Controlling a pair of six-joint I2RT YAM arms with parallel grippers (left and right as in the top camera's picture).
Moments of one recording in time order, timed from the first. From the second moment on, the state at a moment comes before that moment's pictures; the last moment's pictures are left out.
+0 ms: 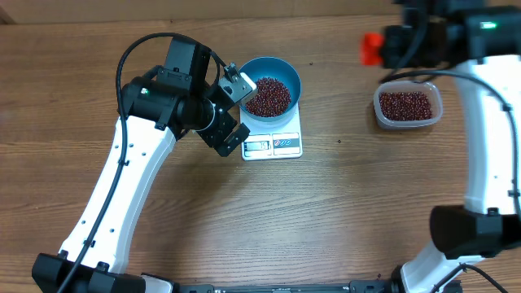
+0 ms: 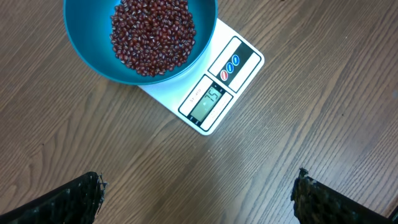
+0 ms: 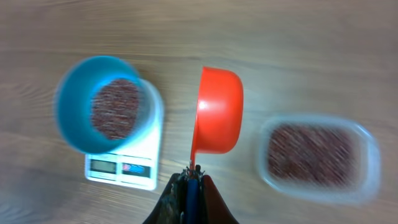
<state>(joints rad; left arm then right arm) -0.30 1.58 1.59 -1.16 0.26 0.50 0.03 1.85 2.22 -1.41 -0.19 0.01</state>
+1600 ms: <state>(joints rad) -0.30 1.58 1.59 -1.16 0.26 0.50 -0.25 2.00 1.75 -1.14 -0.14 -0.11</state>
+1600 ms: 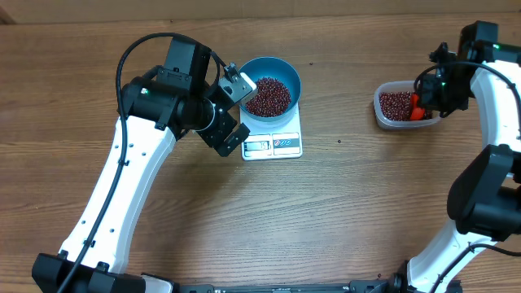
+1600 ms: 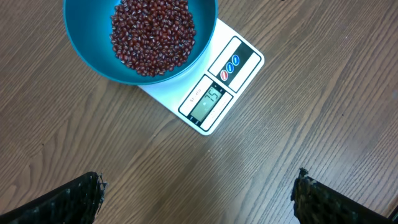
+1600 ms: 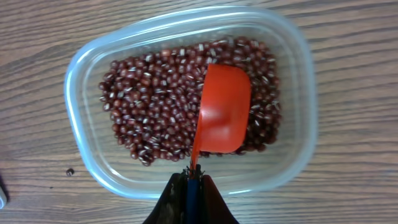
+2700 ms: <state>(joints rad) -0.30 1.58 1.59 -1.16 0.26 0.50 -0.31 2.05 1.75 -1.19 -0.51 -0.19</state>
